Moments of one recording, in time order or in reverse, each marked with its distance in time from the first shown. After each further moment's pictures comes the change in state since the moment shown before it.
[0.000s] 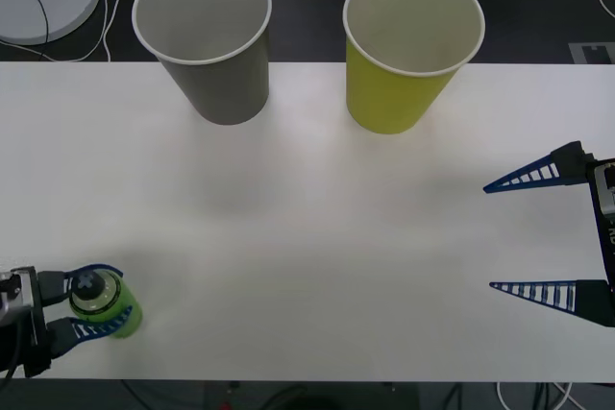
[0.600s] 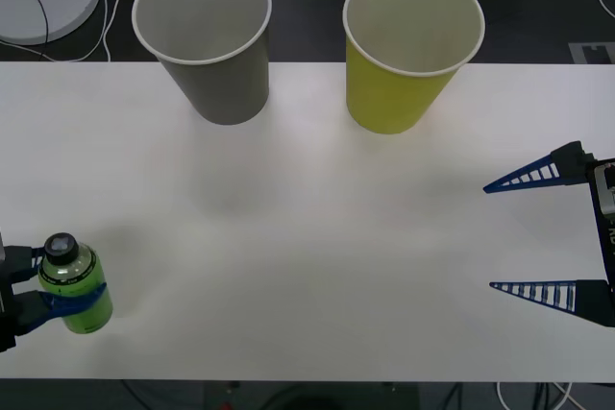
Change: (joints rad) right arm 0.000 0.000 0.000 0.000 0.000 0.000 0.000; left arm 0.042 0.064 0.165 -0.181 -0.144 0.005 0.406
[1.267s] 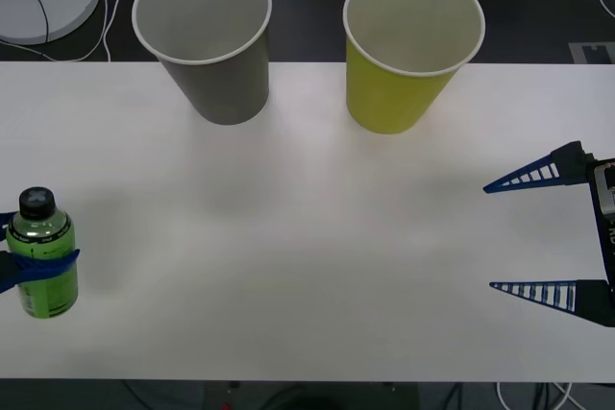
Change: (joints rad) right arm 0.000 0.000 0.000 0.000 0.000 0.000 0.000; left arm 0.002 0.116 0.148 -0.160 -0.150 0.000 0.435
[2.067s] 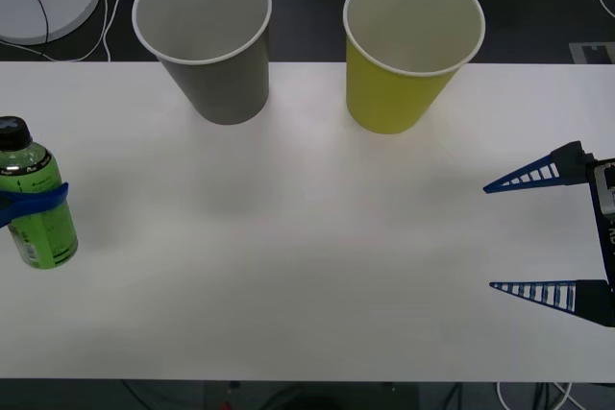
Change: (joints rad) right arm 0.000 0.000 0.000 0.000 0.000 0.000 0.000; left arm 0.000 0.034 0.054 -0.104 -0.119 0.206 0.353
